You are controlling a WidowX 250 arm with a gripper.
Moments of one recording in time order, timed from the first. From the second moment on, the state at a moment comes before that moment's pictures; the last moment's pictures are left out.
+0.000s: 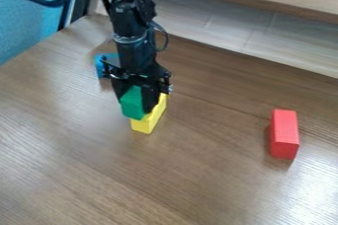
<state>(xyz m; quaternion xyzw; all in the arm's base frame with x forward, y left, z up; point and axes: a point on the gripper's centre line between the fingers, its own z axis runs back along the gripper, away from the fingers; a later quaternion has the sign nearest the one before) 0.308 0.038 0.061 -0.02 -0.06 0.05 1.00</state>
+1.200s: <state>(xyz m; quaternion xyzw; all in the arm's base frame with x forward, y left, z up) 0.331 -0.069 0.051 -0.03 -0.06 -0.07 1.00</state>
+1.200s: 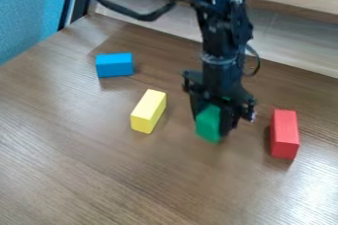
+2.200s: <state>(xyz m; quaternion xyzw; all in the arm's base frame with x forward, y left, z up) 0.323 -0.064 0.049 -0.03 -0.05 -0.05 1.00</state>
